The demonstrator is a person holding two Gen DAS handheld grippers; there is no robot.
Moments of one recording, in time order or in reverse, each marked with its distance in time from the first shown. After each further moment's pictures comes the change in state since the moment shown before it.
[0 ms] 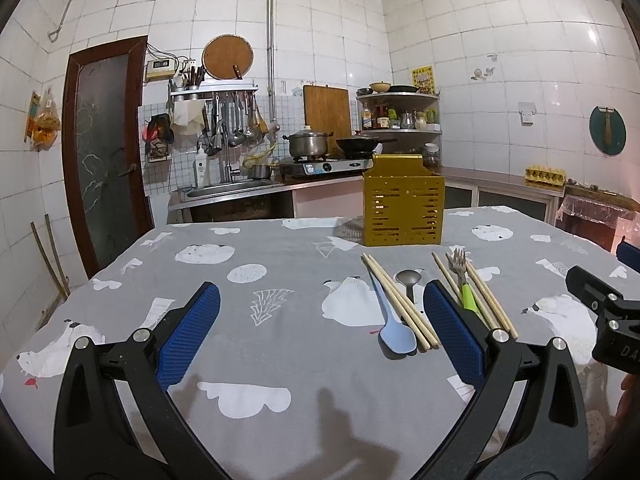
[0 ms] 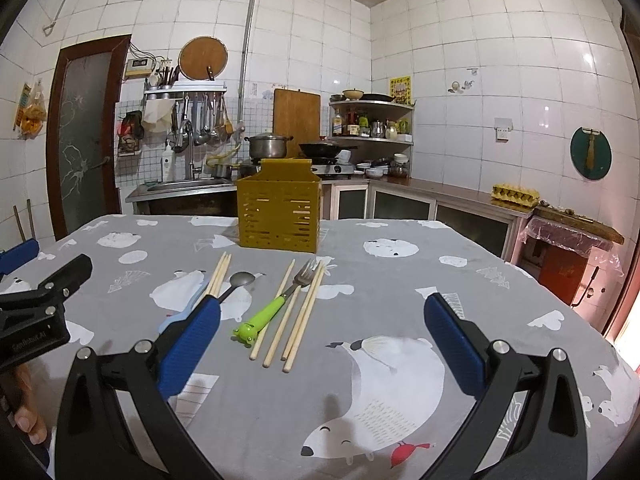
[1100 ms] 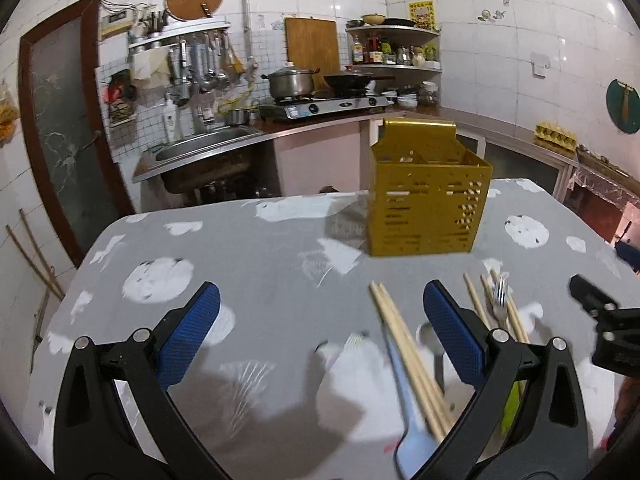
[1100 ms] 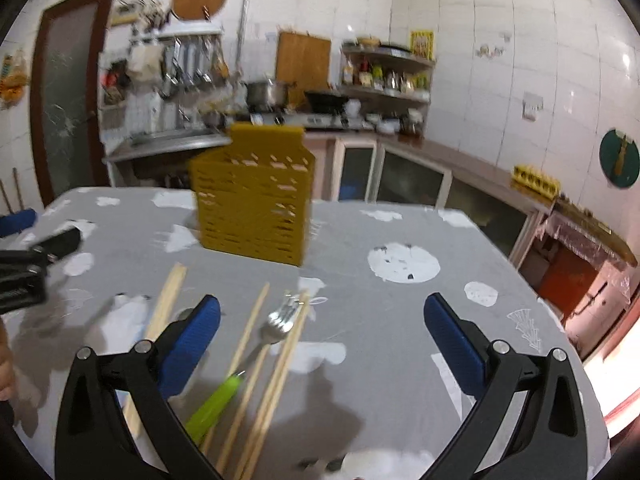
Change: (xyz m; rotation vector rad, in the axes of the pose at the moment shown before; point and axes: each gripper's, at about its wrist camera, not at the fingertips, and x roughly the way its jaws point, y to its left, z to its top) left arm 0.175 -0.009 0.092 0.037 0.282 -0.057; right arm 0.182 -0.017 0.079 -0.037 0.294 0.003
